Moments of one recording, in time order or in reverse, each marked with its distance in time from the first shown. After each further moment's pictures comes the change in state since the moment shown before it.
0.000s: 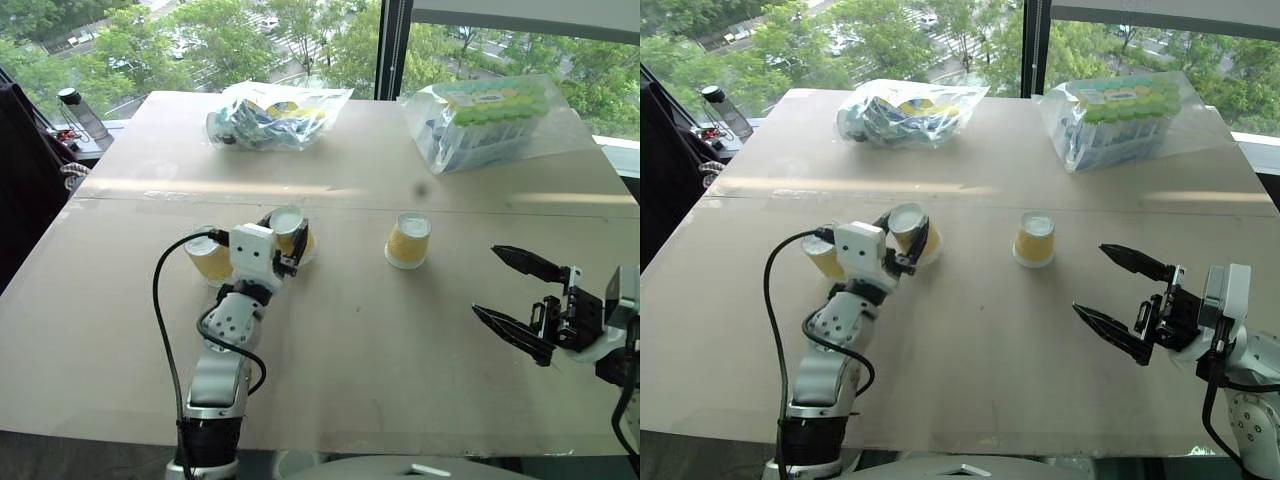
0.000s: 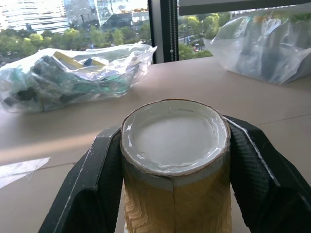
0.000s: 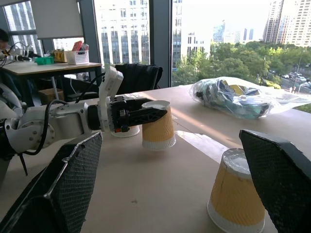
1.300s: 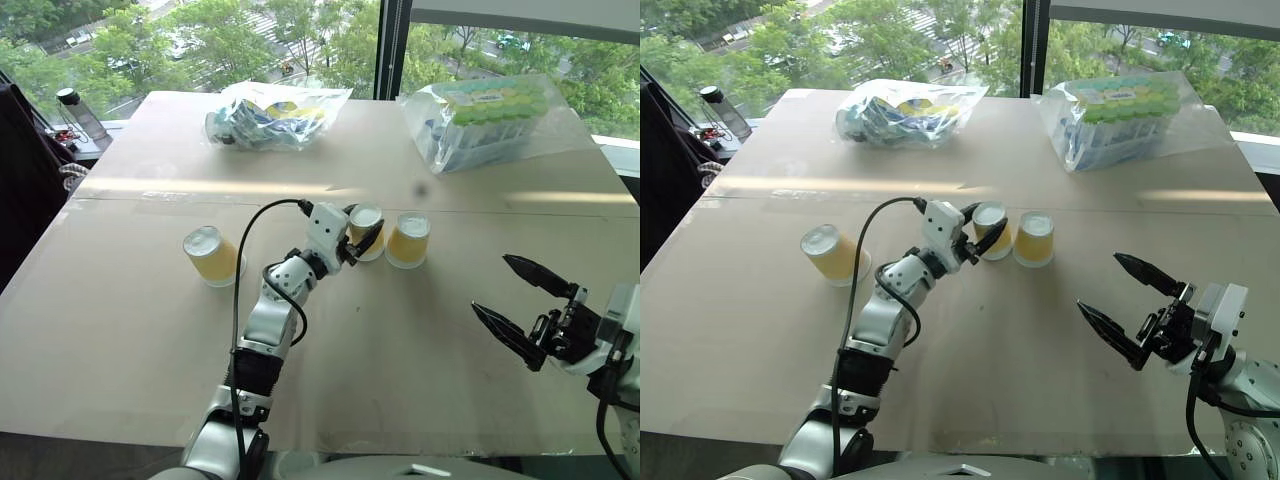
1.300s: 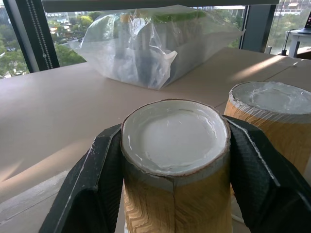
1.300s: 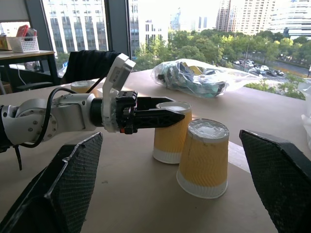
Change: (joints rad) left arm -0.287 -0.063 -0.136 0.393 -0.003 -0.067 -0.217; right arm 0.118 0.069 0.005 -0.024 -0.109 -0.086 -0.120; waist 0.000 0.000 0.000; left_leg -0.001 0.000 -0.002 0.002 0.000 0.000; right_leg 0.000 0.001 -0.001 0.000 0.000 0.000
